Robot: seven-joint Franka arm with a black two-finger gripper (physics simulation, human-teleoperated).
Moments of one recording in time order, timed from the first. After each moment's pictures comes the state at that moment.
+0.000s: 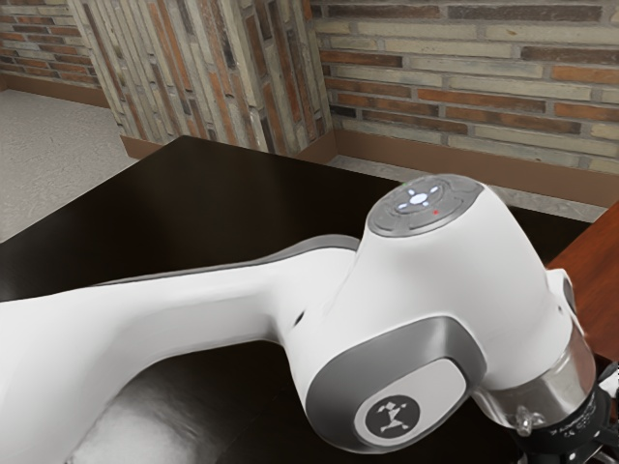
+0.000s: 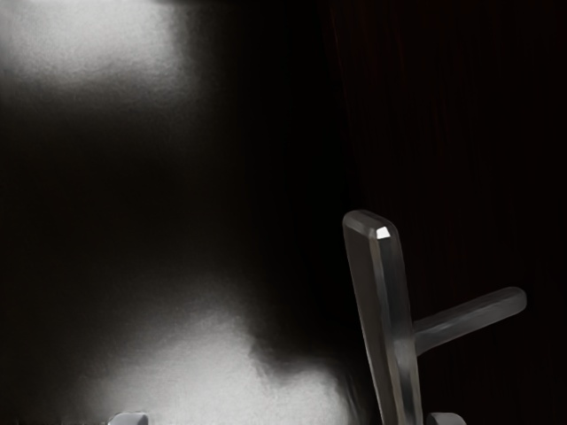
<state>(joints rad) -0.89 0.08 0.22 -1.77 -0.18 2.22 -1.74</state>
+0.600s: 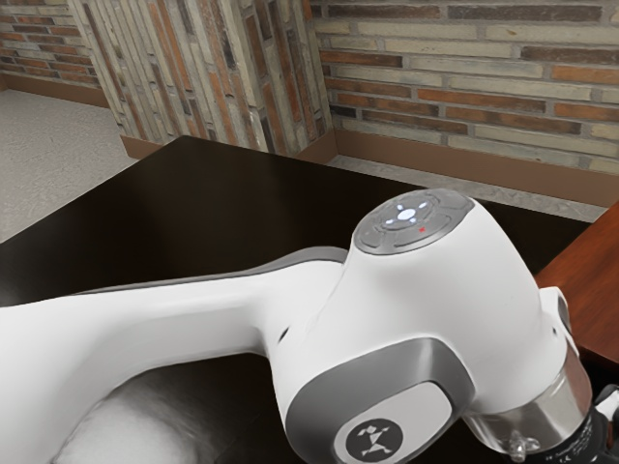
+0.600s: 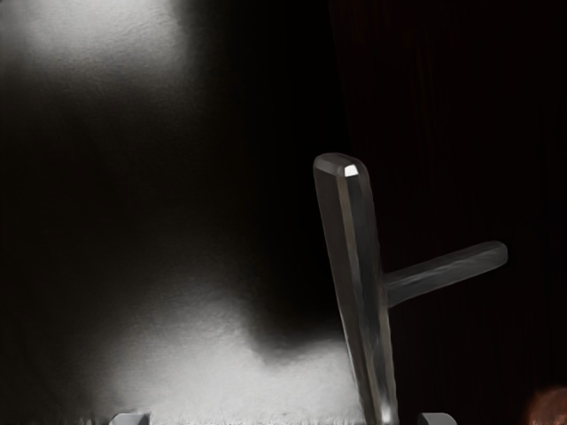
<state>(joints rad) -0.92 0.03 0.22 -1.82 -0.18 2.22 -1.78</state>
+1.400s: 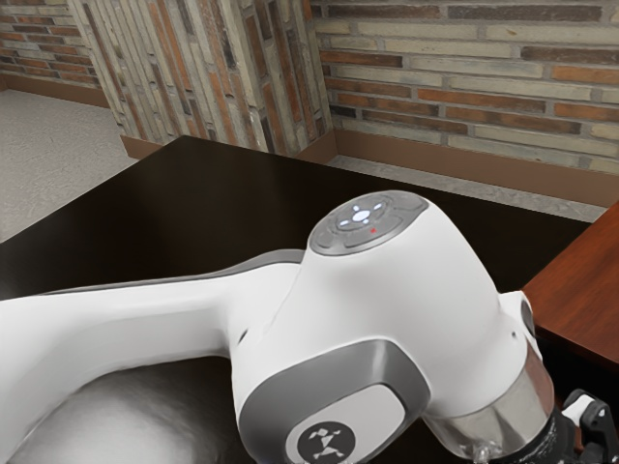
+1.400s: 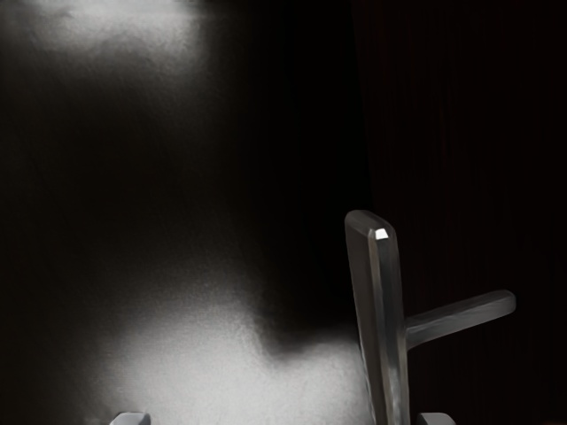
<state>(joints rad) -0.92 -0.05 0.21 -1.90 -0.17 2.22 -1.82</state>
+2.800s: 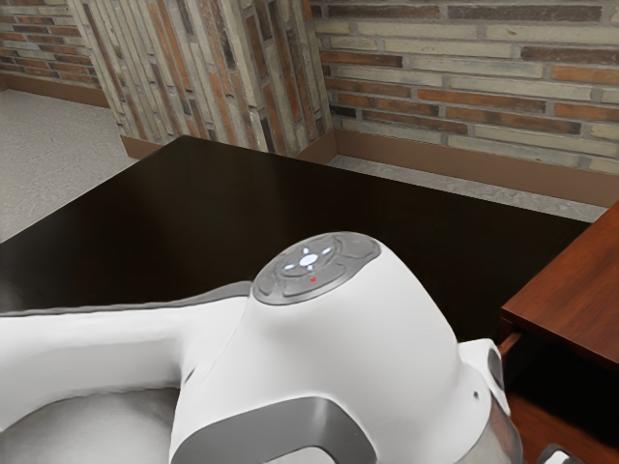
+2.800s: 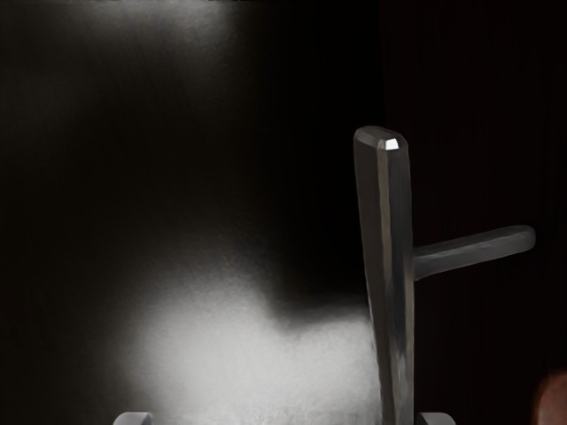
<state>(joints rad) -0.98 -0.17 0.20 -2.04 -0.17 2.23 -1.93</state>
